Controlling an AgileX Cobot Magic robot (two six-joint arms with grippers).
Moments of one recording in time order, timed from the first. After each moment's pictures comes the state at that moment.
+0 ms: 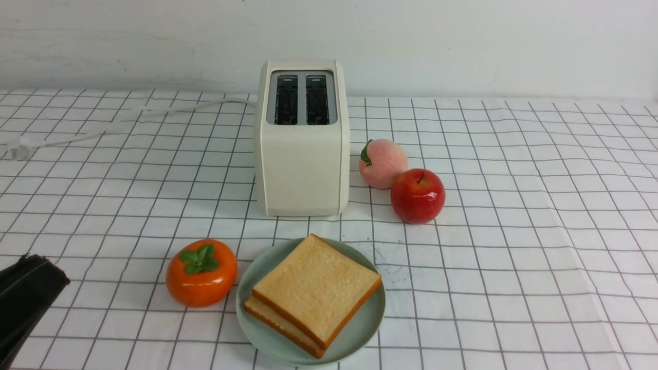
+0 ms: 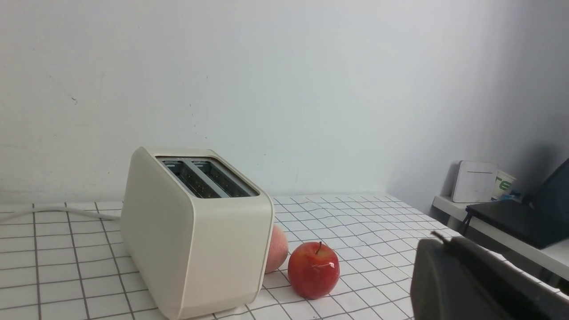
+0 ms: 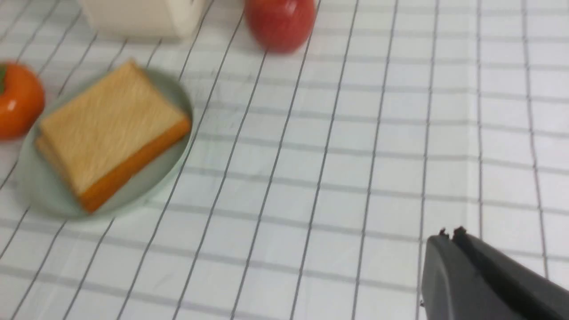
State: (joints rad) right arm 0.14 0.37 -0.49 0.15 0.70 0.04; left arm -0.28 0.20 -0.29 -1.37 0.21 1.09
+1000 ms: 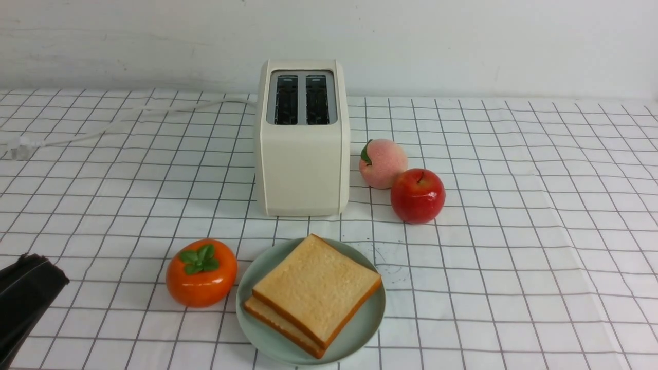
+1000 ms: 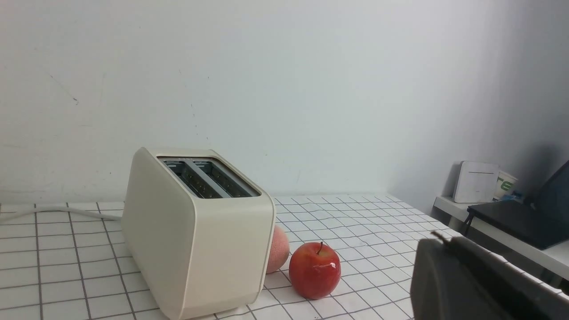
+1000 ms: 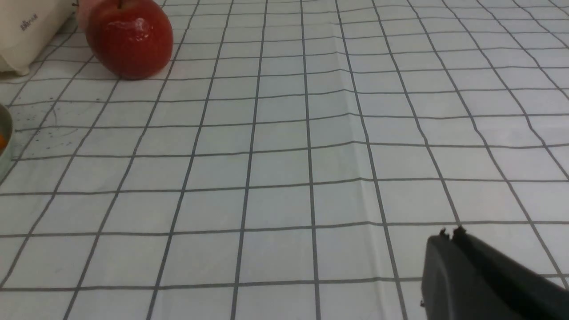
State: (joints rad) right arm -0.05 -0.01 0.02 0.09 0.38 0.00; left arm -0.28 0.20 -0.29 -1.37 0.20 1.09
